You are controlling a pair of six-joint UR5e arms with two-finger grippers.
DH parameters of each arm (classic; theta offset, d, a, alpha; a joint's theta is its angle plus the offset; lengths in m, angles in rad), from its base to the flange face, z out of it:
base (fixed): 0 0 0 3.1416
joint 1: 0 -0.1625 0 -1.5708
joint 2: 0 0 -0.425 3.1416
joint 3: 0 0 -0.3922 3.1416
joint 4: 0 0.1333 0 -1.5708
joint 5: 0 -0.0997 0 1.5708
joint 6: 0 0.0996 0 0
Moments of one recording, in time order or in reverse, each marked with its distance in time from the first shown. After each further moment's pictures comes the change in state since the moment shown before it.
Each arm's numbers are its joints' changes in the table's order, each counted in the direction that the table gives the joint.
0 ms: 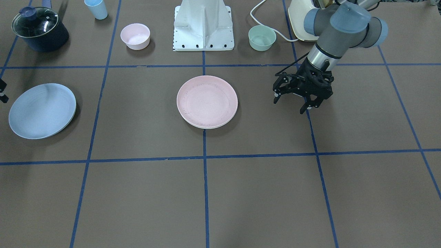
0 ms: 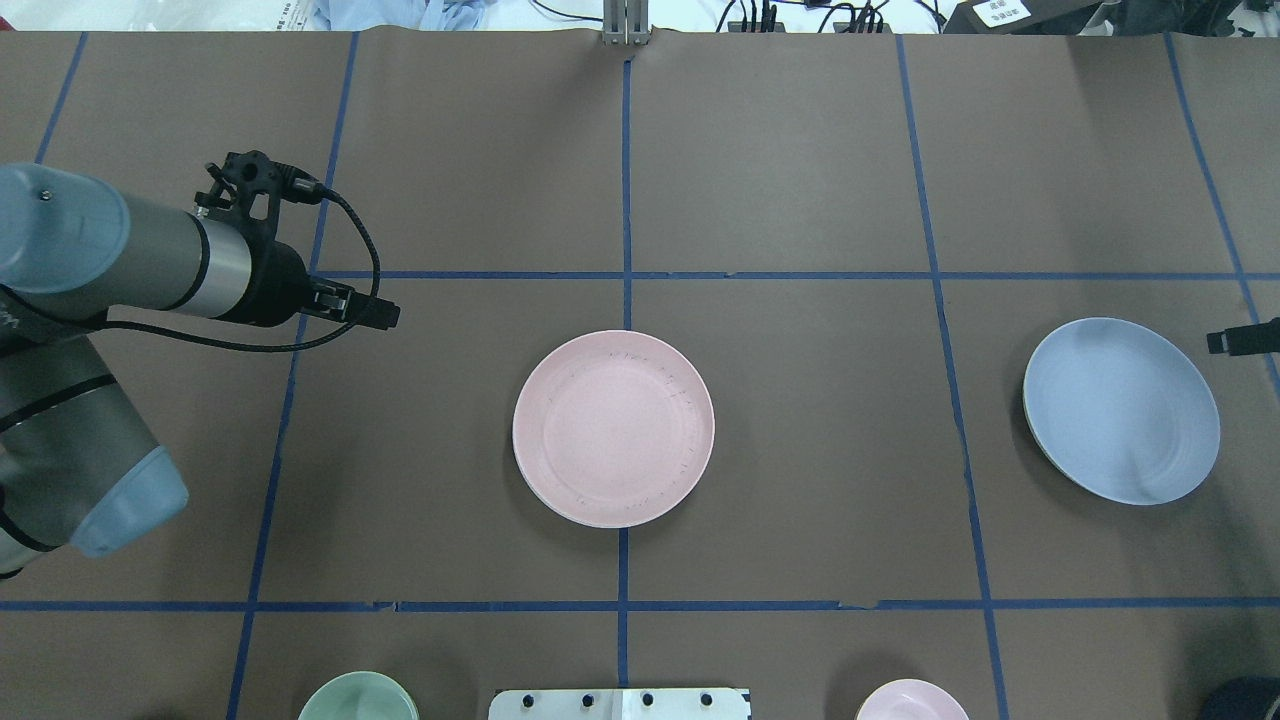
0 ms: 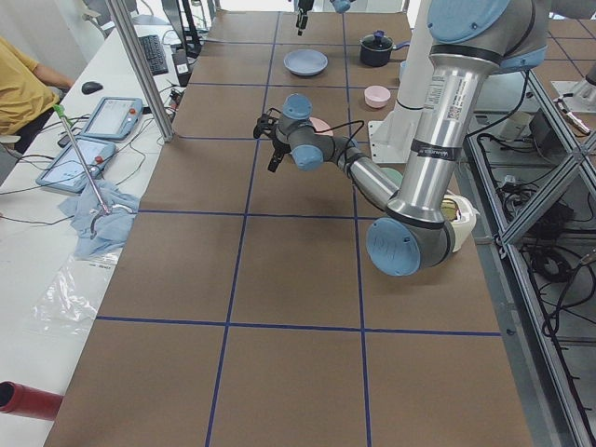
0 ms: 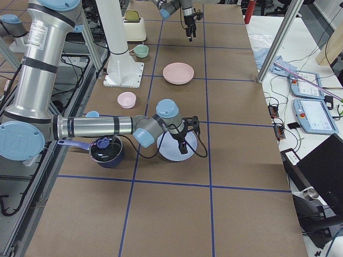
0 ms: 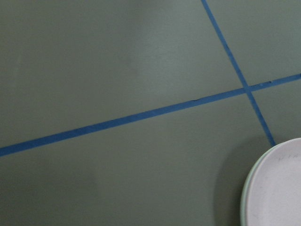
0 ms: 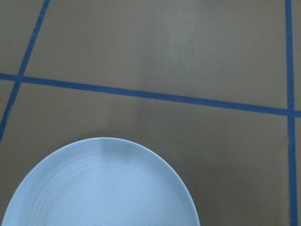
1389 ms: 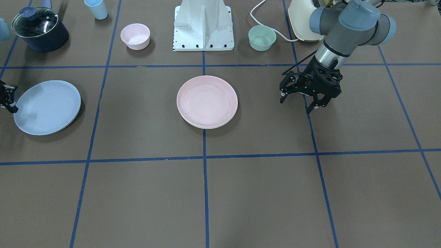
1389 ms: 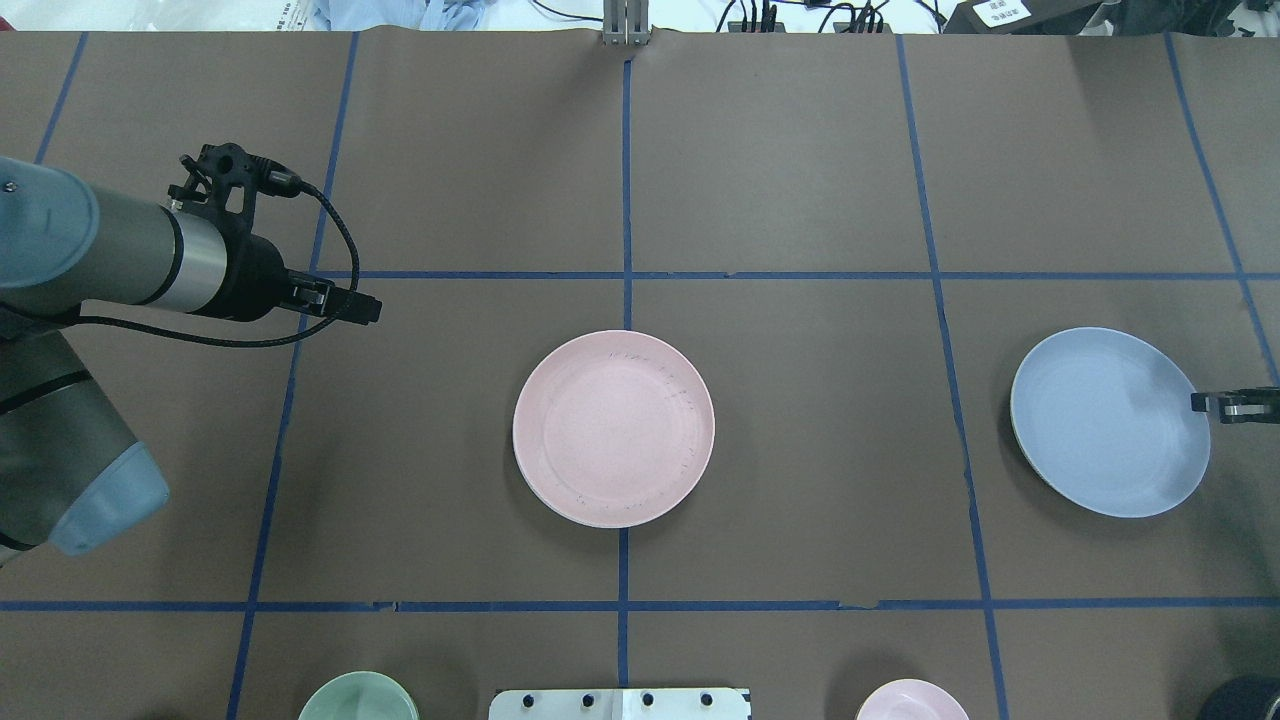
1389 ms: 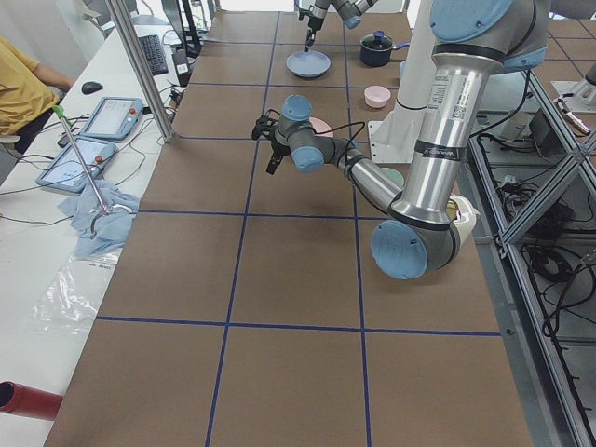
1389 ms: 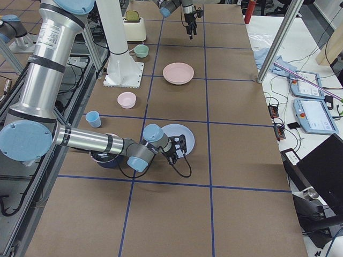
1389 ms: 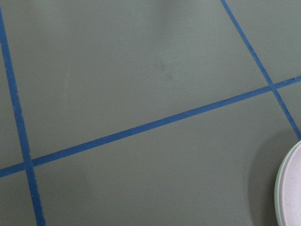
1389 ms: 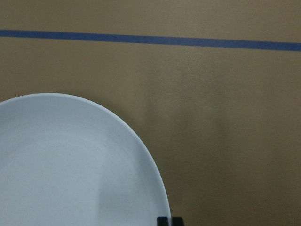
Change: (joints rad) left arm 0.013 0.016 0.016 0.001 0.004 0.006; right arm 0.156 -0.022 0.221 0.375 0.111 0.176
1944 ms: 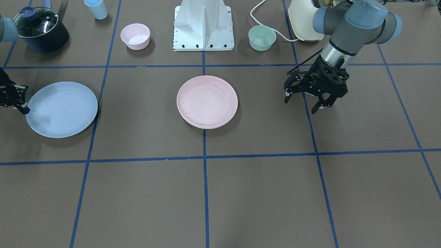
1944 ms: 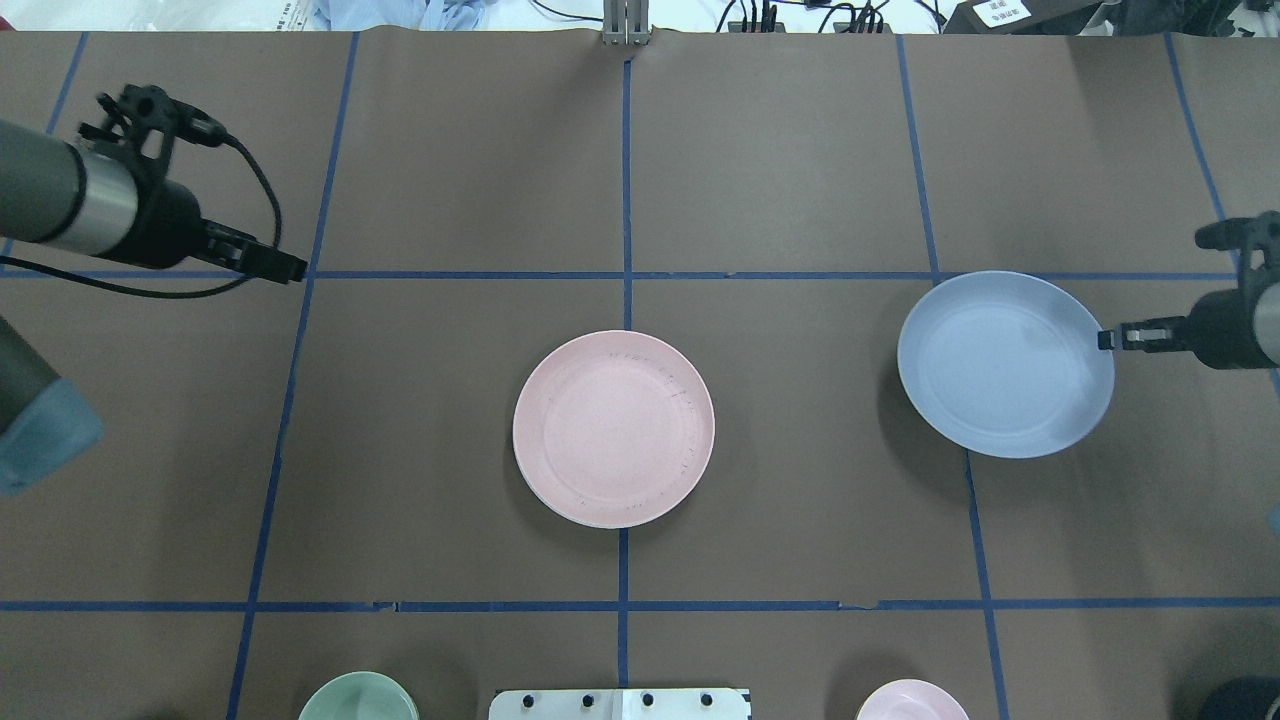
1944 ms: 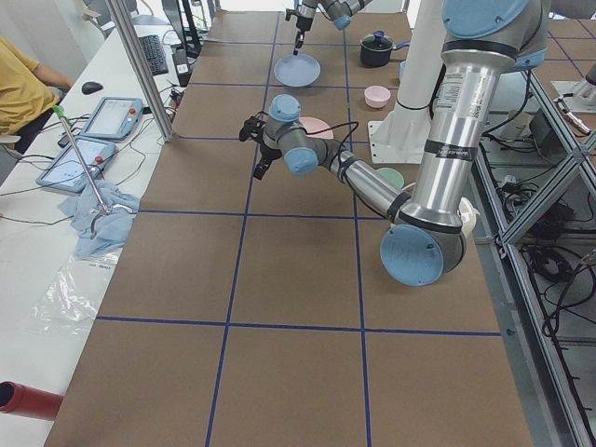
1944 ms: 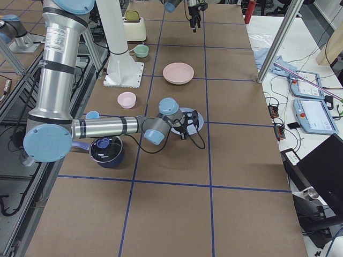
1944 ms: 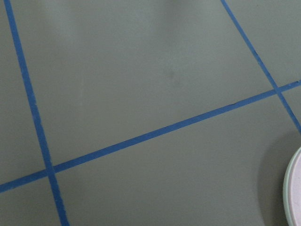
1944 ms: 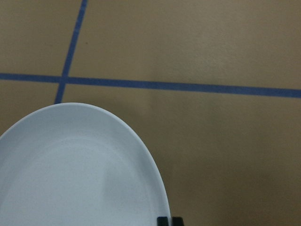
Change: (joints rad) left arm 0.176 0.041 0.007 0.075 0.103 0.254; right arm -0.001 0.181 -0.187 -0.320 -0.050 0.091
